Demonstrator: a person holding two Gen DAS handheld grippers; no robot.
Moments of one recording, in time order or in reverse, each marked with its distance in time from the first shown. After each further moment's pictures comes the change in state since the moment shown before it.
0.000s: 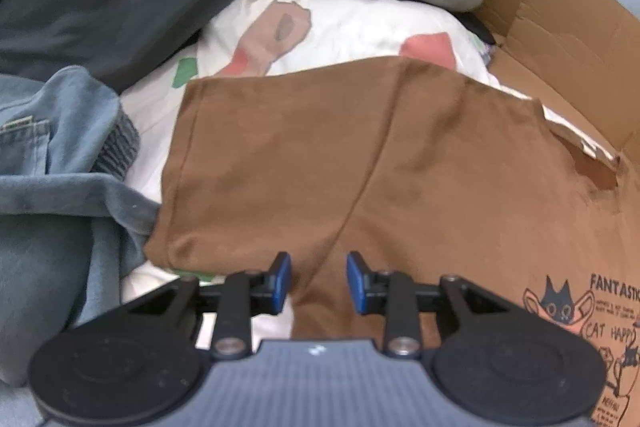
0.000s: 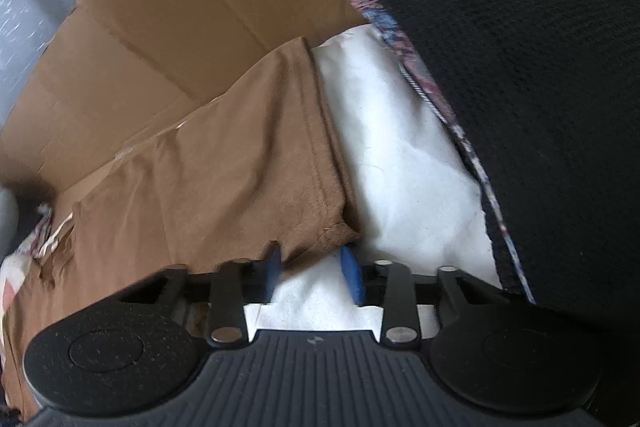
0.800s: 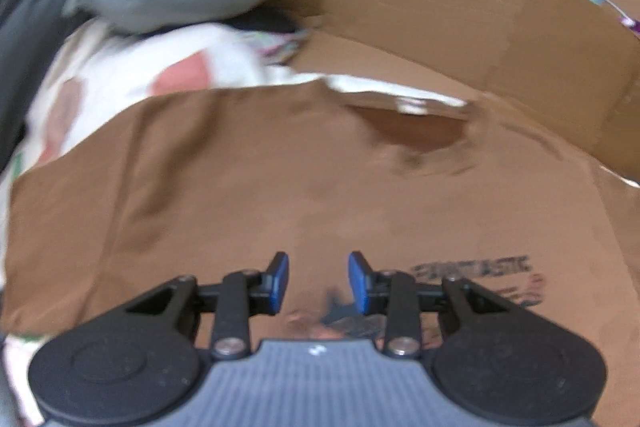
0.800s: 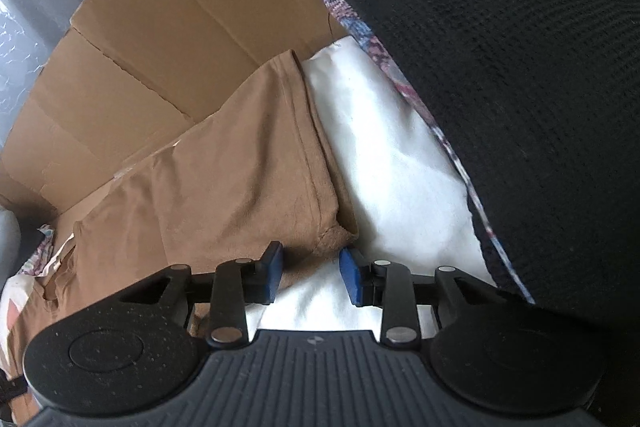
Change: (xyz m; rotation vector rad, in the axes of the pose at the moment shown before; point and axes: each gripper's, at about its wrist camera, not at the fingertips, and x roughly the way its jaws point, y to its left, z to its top) left arm -0.008 -0.172 -0.007 0.310 -0.052 -0.231; right arm 0.003 -0.003 -0.010 0.037 -0.056 0.020
